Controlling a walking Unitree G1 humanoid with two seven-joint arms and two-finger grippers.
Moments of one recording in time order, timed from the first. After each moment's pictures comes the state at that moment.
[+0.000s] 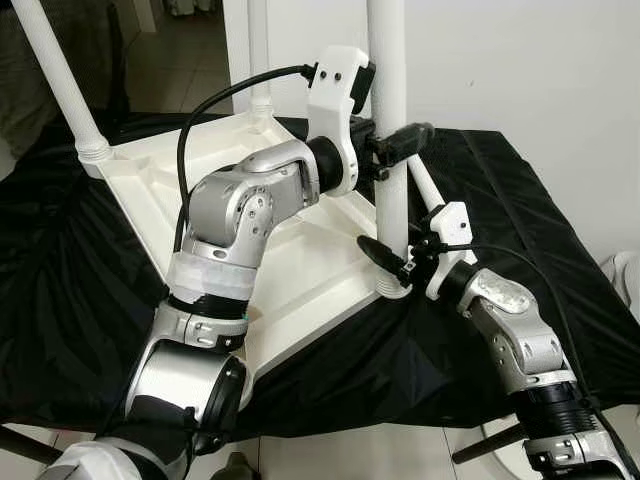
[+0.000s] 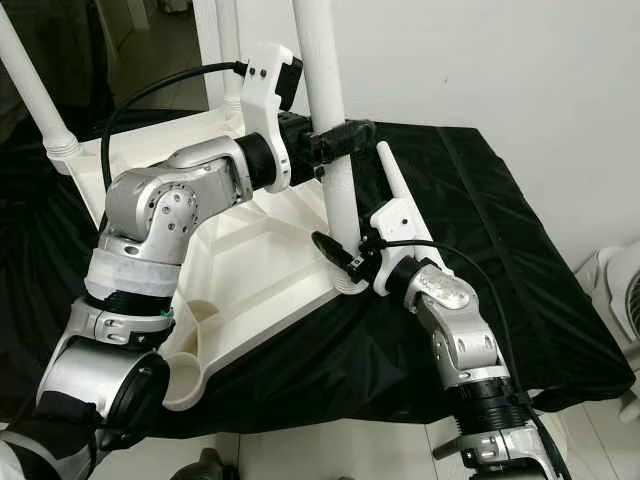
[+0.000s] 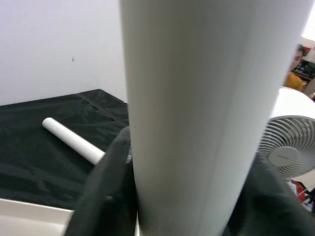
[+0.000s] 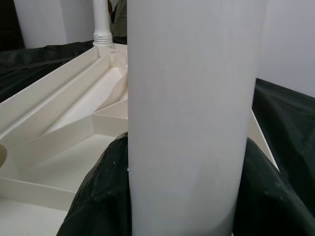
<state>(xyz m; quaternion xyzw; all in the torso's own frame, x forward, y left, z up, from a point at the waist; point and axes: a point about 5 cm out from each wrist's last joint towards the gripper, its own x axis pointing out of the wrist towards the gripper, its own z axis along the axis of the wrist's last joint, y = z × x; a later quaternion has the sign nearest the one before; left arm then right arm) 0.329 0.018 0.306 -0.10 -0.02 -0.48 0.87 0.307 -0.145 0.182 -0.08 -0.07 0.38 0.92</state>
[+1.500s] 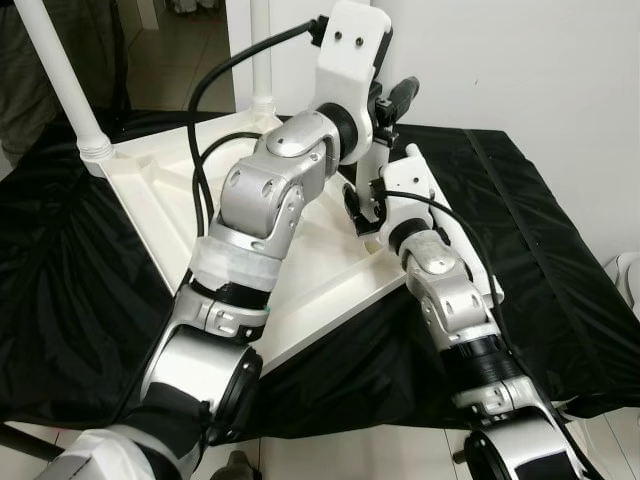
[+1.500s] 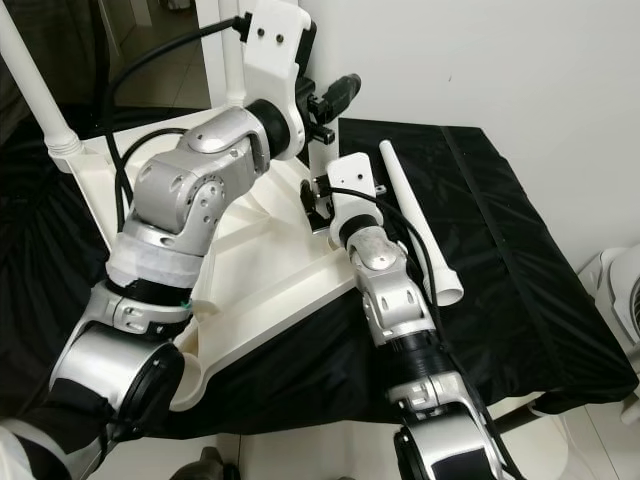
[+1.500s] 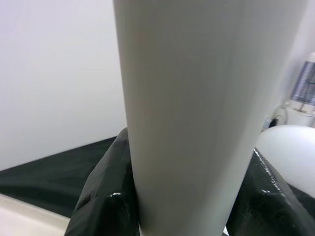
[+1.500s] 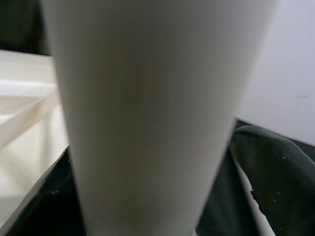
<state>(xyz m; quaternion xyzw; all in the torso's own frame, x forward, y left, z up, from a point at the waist) 0.340 0.003 0.333 -0.03 -0.11 -0.34 0.93 0.357 -0.098 0.206 -0.12 -0.10 0.07 0.99</state>
